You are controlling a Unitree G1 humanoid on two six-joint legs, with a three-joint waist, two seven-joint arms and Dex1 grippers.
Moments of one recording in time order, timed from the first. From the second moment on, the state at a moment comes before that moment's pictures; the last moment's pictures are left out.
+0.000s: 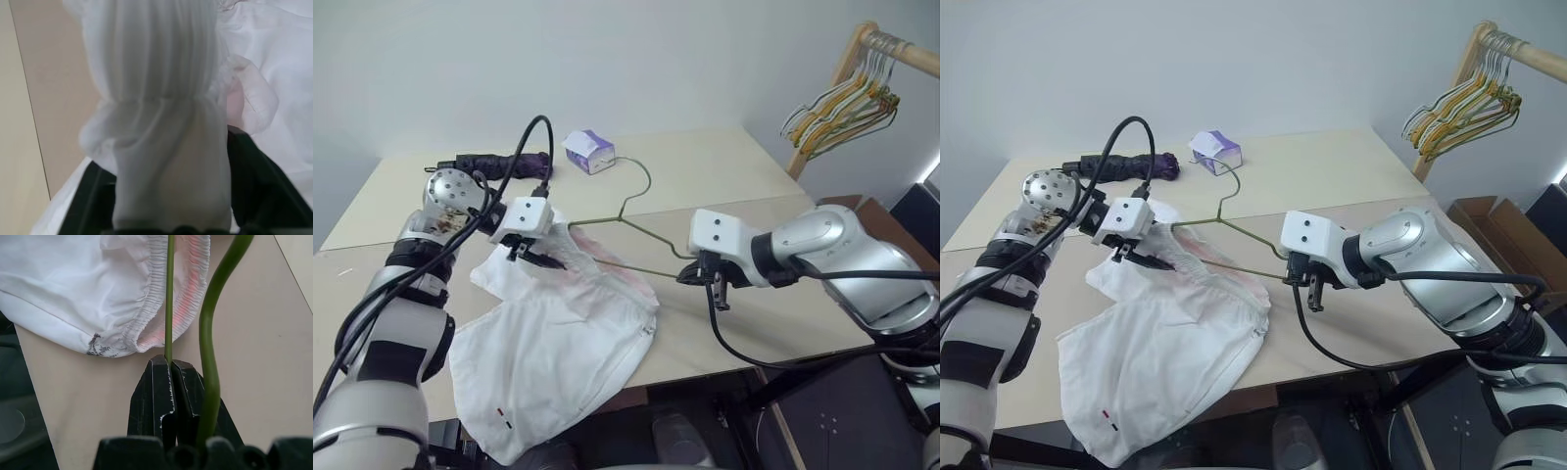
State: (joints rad) left arm -1.06 0.69 -0.39 0.98 -0.12 -0.49 -1.61; right arm -0.78 -0.89 0.40 -0.50 0.30 1.06 1.04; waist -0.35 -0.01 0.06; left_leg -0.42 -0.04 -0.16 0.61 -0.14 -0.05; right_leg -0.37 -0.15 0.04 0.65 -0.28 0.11
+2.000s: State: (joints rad) left arm -0.92 0.72 -0.17 0.75 -0.16 -0.17 -1.61; right arm -0.25 -0.31 0.15 -0.34 0.47 1.05 0.56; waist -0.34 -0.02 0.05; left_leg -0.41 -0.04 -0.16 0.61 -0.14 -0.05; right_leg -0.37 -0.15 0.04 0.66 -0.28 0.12
